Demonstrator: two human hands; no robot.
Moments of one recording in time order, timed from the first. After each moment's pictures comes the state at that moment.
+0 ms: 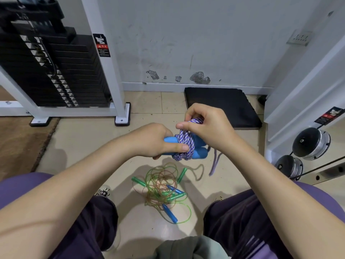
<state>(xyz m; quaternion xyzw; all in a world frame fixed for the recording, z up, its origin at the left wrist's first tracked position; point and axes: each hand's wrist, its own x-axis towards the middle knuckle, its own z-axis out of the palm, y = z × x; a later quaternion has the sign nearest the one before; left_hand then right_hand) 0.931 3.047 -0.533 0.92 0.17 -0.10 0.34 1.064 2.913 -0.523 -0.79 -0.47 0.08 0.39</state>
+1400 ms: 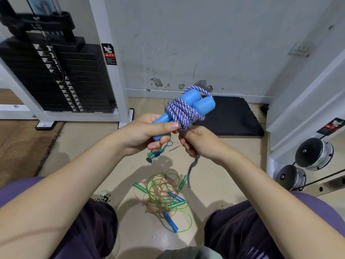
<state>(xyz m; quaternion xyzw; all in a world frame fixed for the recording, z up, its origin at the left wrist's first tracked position) 0.919 3.061 -0.511 0.63 0.12 0.00 0.77 1.054 2.926 -0.541 -0.72 -0.36 0.39 0.45</state>
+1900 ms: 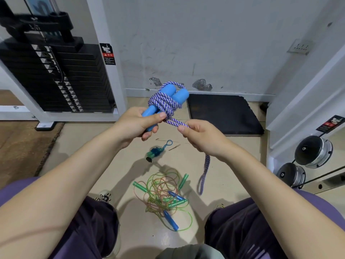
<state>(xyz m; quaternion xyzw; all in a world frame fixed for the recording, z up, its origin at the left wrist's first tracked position) 0.926 3.082 -0.519 0.70 0.27 0.12 0.65 1.058 2.918 -0.530 -0.74 -0.41 0.31 0.42</state>
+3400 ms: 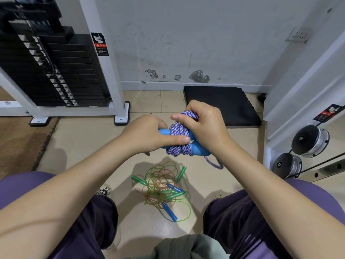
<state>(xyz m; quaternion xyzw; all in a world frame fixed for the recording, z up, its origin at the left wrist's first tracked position) 0.924 3.039 -0.518 0.91 0.23 0.00 0.34 1.055 2.920 -0.530 -0.77 -0.47 0.00 0.44</state>
